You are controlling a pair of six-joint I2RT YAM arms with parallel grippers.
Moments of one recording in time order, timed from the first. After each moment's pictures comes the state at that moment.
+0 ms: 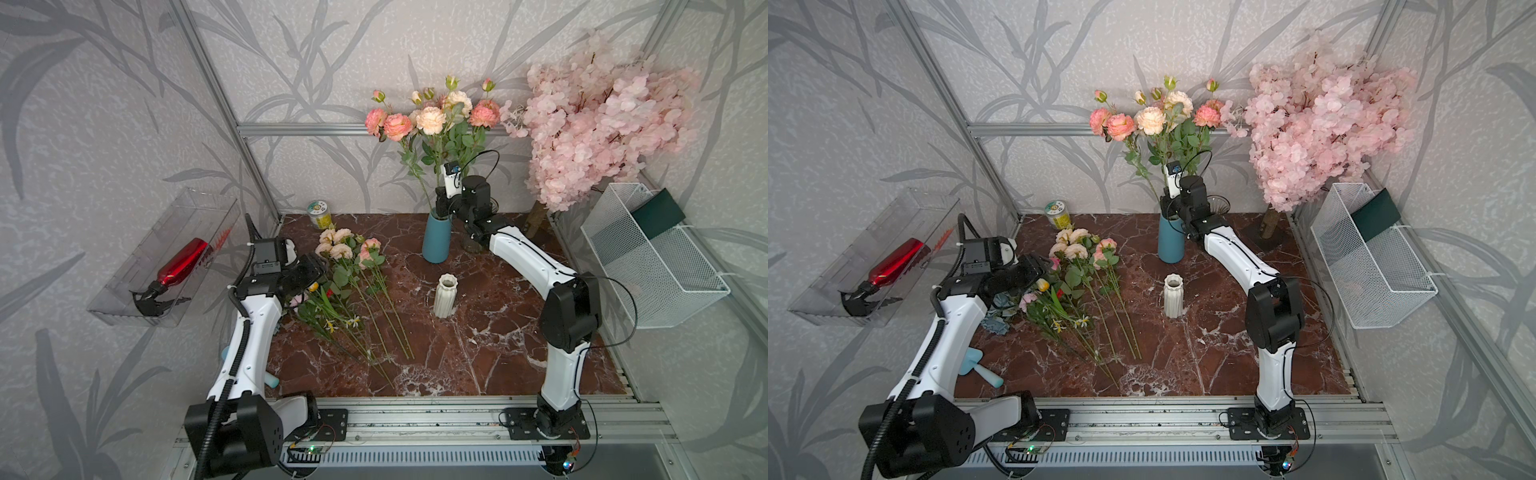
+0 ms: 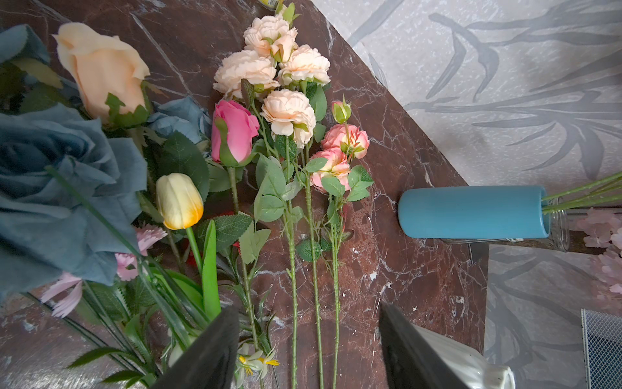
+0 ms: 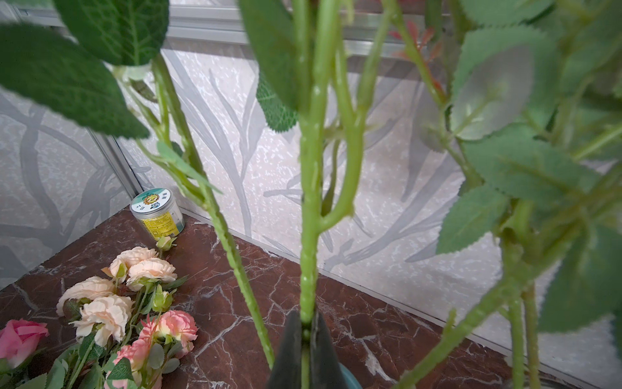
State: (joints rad) left arm 0.16 1.19 1.06 -0.67 0.35 -0.56; right arm 0.43 1.97 1.79 -0.05 0.00 0.00
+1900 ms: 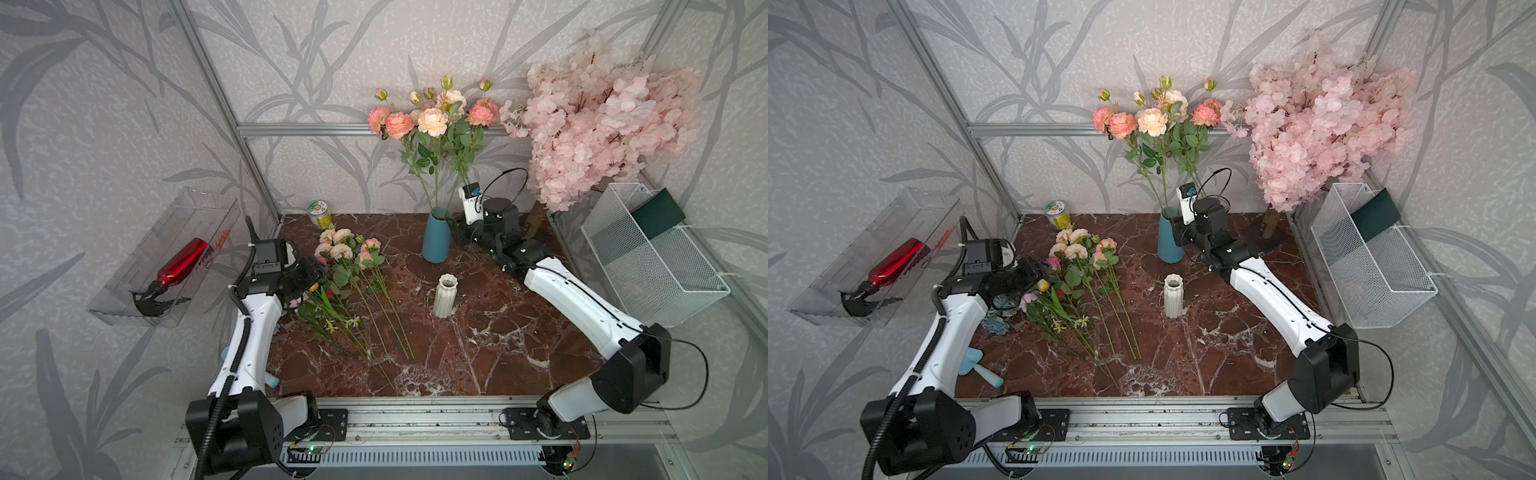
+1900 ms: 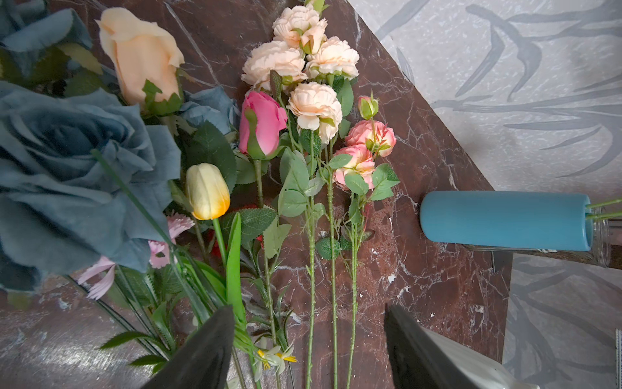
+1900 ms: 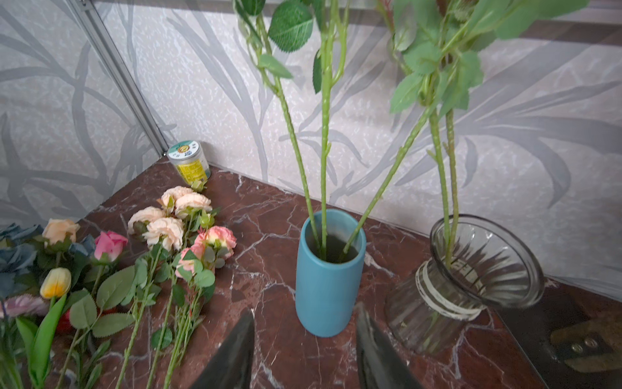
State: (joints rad) left arm 0.17 1.20 1.05 -0.71 0.30 -0.55; right arm 0.50 1.49 1.39 -0.25 0.07 0.07
